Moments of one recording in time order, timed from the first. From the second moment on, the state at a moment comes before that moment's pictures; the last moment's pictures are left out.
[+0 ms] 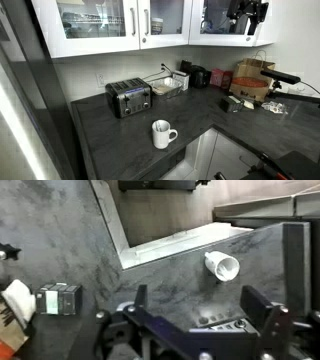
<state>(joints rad) -0.04 -0.41 -0.20 -2.14 0.02 1.70 -0.20</state>
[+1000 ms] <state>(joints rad) -0.03 -0.36 -0.15 -2.15 0.02 1.75 -0.19</state>
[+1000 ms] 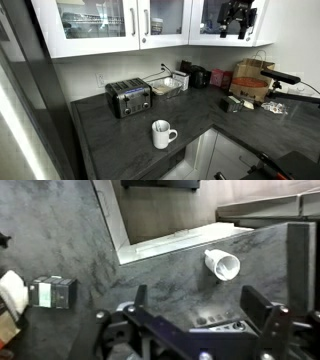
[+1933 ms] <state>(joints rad) 0.05 0.38 0.05 -1.98 0.06 2.14 -0.11</state>
